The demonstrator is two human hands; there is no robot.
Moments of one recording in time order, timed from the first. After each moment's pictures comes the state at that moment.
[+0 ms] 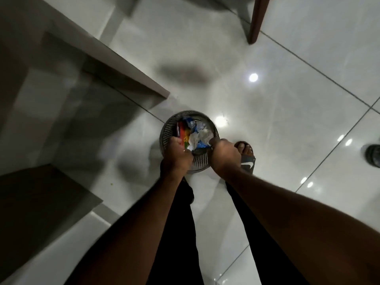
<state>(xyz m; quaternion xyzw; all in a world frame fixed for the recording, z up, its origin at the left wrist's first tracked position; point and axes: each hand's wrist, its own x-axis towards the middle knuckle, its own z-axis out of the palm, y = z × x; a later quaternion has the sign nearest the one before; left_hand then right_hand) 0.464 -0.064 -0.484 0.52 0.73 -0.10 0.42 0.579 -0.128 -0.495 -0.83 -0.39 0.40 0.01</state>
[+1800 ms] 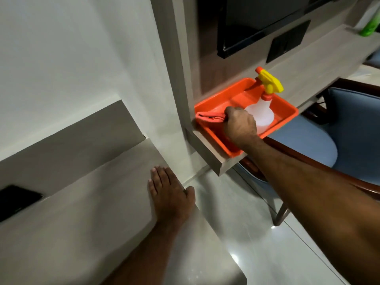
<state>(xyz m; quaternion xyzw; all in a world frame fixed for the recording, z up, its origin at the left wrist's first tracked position) 0.414 0.262 -0.097 0.68 0.73 0.02 0.07 0.632 0.395 -0.023 -0.75 -0.64 0.04 0.20</state>
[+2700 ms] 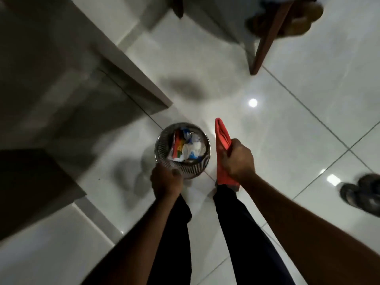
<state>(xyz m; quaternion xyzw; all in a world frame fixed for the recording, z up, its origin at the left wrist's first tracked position) 0.459 -0.106 -0.443 0.45 0.82 -0.10 0.35 0.656 -0.124 -0.454 -0.84 -0.36 0.39 0.09</state>
